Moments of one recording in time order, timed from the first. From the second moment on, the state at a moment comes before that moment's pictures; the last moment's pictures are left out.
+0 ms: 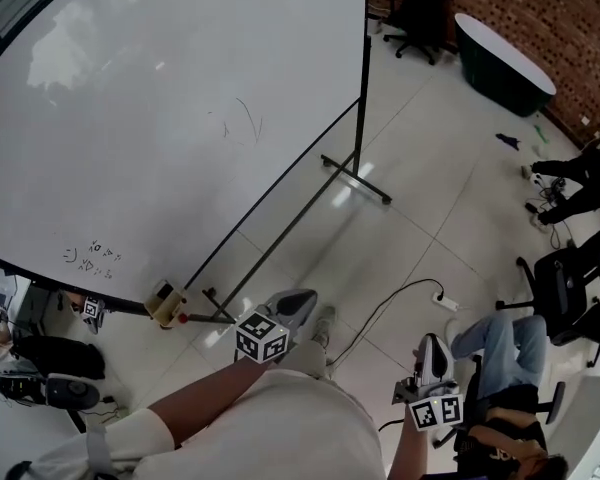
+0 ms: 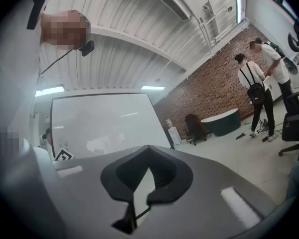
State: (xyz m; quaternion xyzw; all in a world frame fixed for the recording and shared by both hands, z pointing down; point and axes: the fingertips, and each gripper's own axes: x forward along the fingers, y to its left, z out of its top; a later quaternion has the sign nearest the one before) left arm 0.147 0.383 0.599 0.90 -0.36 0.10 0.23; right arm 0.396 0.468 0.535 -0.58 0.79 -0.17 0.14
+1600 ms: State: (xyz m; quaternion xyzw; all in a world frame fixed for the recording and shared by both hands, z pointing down) left arm 0.415 0.119 0.513 0.92 -0.35 0.08 0.17; right arm 0.655 0.240 0.490 -0.53 0.80 -0.18 0.22
